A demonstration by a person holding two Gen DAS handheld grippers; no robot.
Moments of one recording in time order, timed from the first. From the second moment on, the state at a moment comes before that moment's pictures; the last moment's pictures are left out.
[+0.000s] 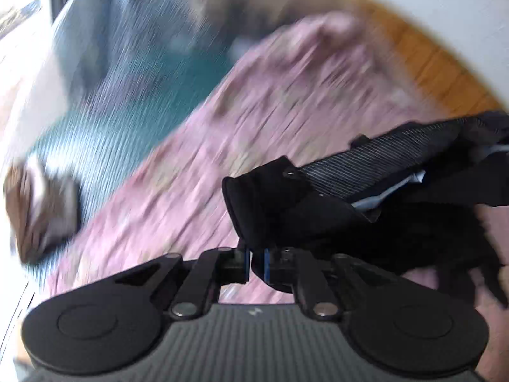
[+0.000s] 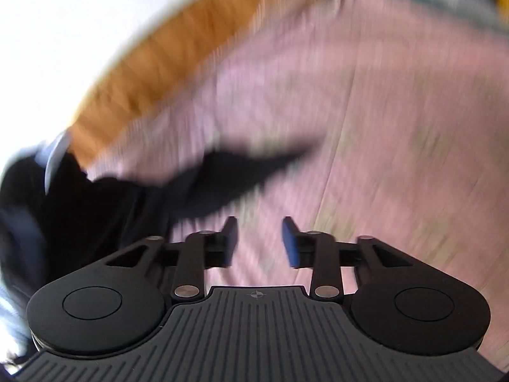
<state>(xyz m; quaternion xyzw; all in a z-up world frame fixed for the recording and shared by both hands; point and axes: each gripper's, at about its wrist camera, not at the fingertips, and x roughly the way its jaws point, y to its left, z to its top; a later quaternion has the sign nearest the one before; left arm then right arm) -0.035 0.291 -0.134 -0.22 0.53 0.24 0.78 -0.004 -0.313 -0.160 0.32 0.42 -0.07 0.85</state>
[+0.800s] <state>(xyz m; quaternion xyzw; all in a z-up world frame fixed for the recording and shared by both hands) -0.023 0.263 0.016 -0.21 0.33 0.24 0.89 0.220 -0.355 -0.106 0.35 0.31 -0.02 0.88</state>
